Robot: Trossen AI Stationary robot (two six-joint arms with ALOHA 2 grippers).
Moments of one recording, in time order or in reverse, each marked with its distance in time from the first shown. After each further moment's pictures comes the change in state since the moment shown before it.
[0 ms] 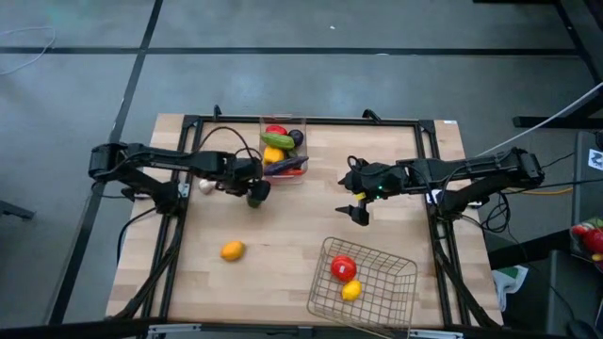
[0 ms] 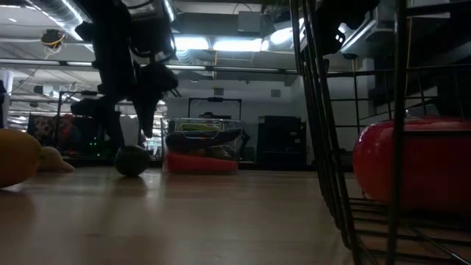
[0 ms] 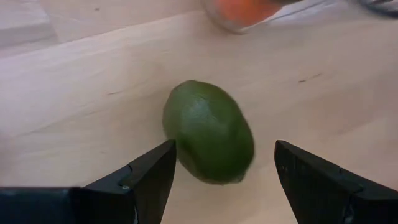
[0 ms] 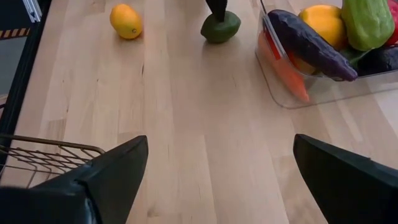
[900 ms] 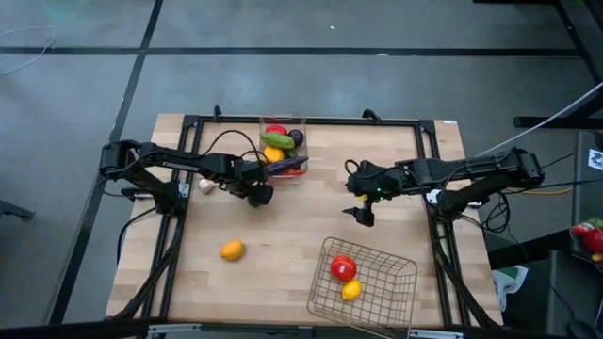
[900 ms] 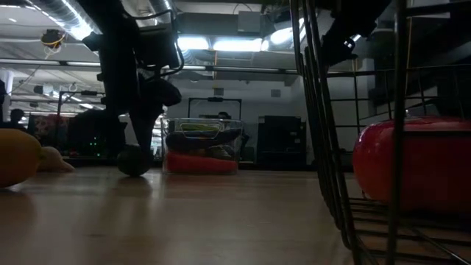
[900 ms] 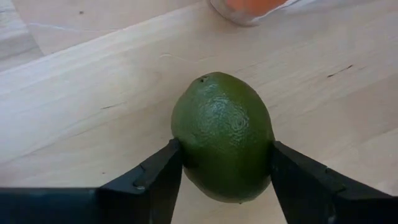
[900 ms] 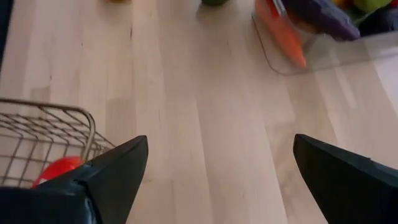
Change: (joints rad) left arm 0.000 0.112 0.002 0.034 -0.008 0.082; right arm 0.000 0.000 0.000 -0.126 0.000 0.000
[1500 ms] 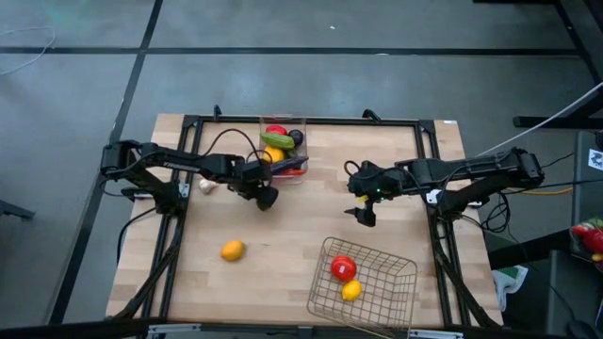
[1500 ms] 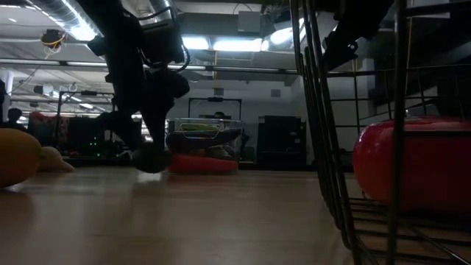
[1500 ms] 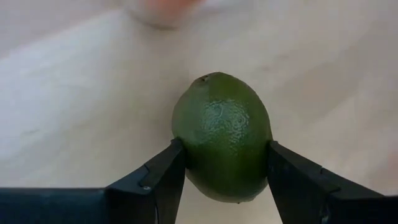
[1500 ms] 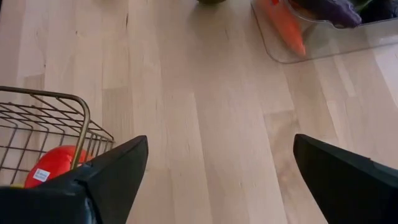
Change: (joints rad) left arm -0.004 0.003 -0.004 0.136 0.093 0.081; right arm 0.000 0.000 0.000 -0.035 0.000 0.000
